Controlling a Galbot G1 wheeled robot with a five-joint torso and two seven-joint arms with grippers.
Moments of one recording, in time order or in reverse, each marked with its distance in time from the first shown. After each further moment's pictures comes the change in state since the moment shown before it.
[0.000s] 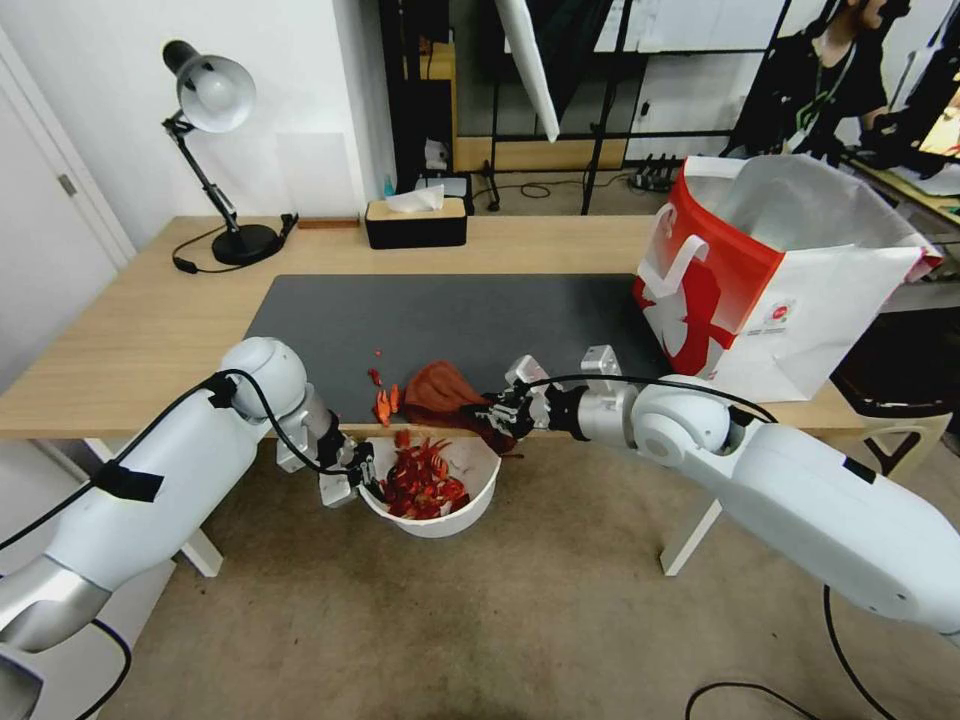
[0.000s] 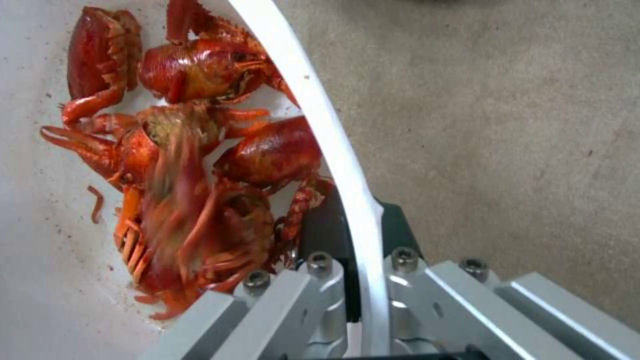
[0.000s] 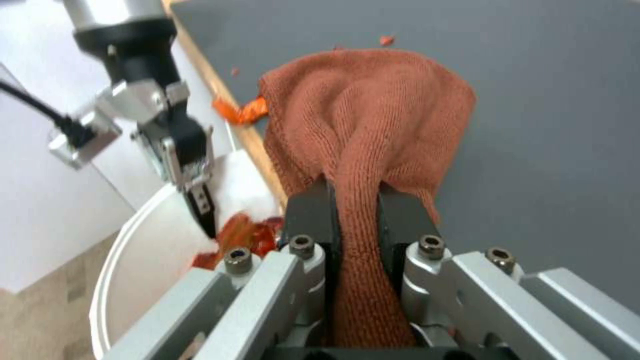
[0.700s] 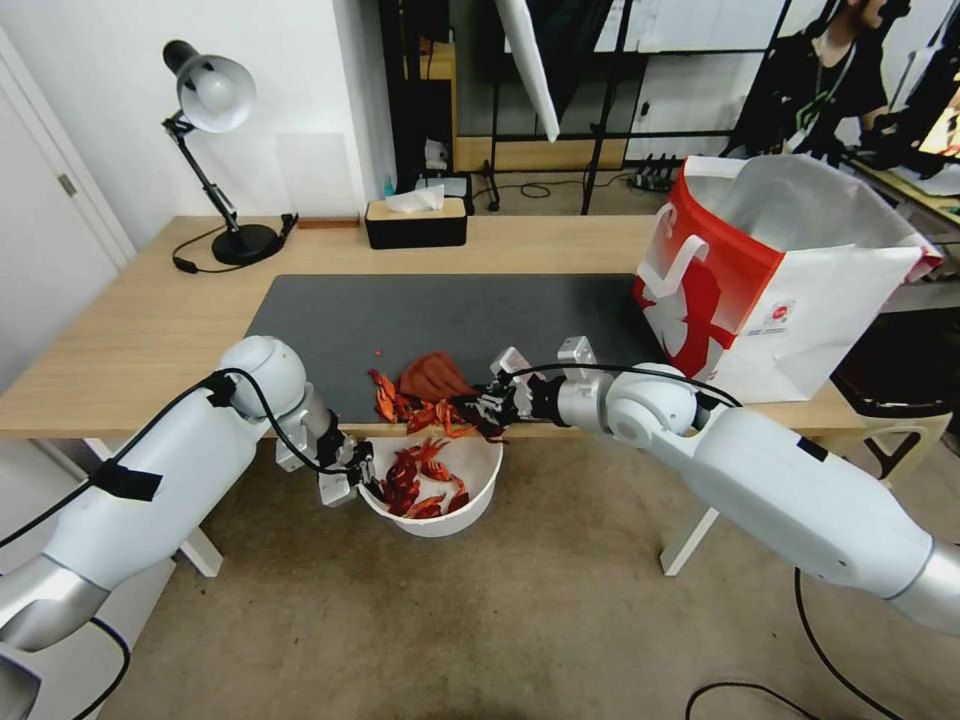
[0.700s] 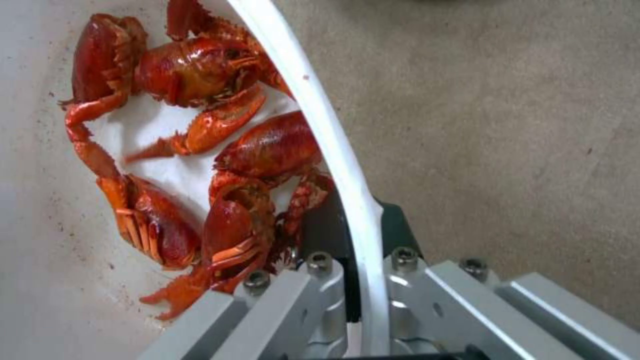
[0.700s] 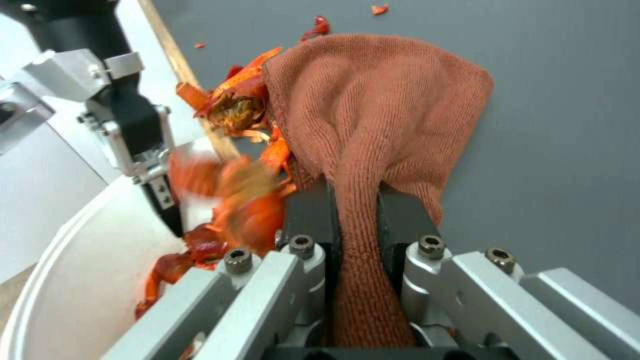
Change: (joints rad) left arm -0.006 0.004 0.002 0.000 -0.003 0.000 0.000; right arm 0.068 0.085 -0.086 -0.121 -0.042 -0.001 -0.009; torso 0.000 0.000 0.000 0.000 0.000
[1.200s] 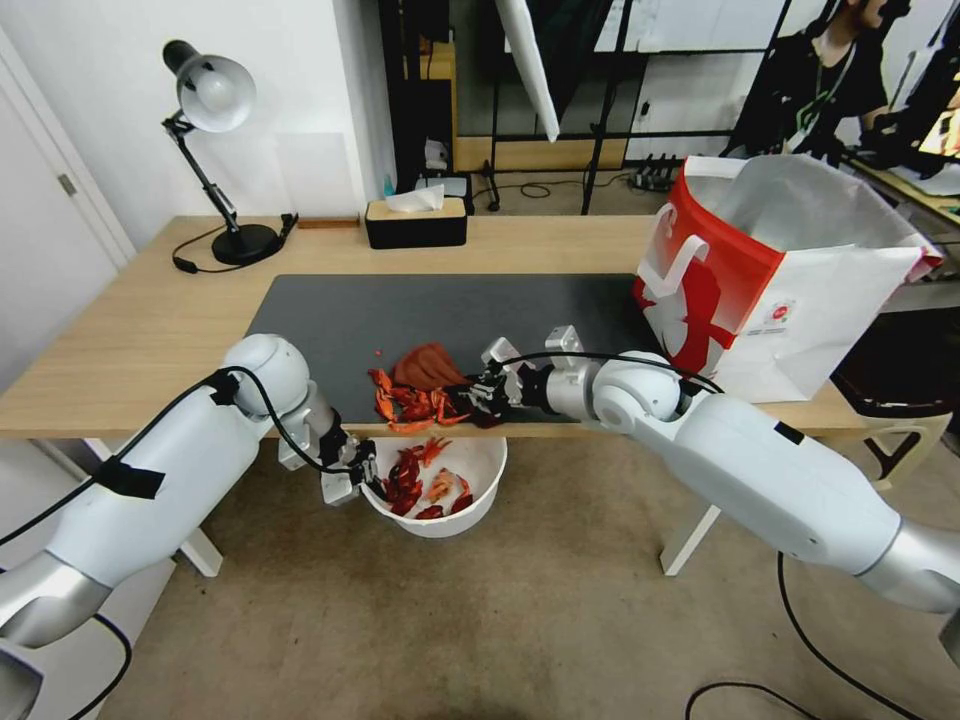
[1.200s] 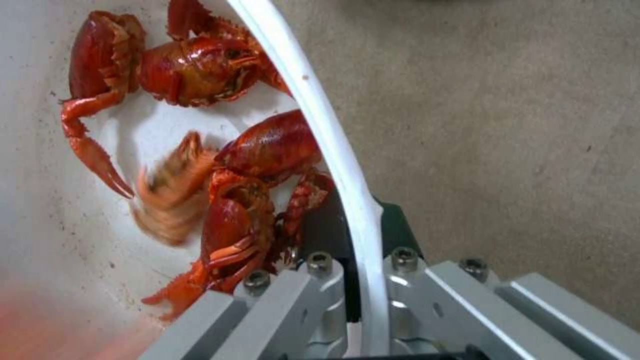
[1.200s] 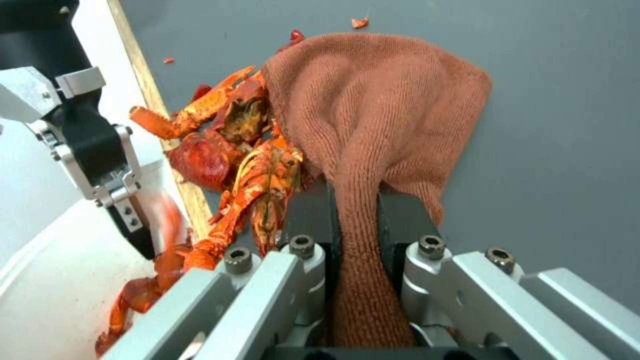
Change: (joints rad) left arm -0.006 0.003 0.007 -0.003 -0.001 0.000 0.000; right arm 0.048 0.056 -0.020 -0.077 -0.014 0.000 -0.005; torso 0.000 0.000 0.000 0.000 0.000
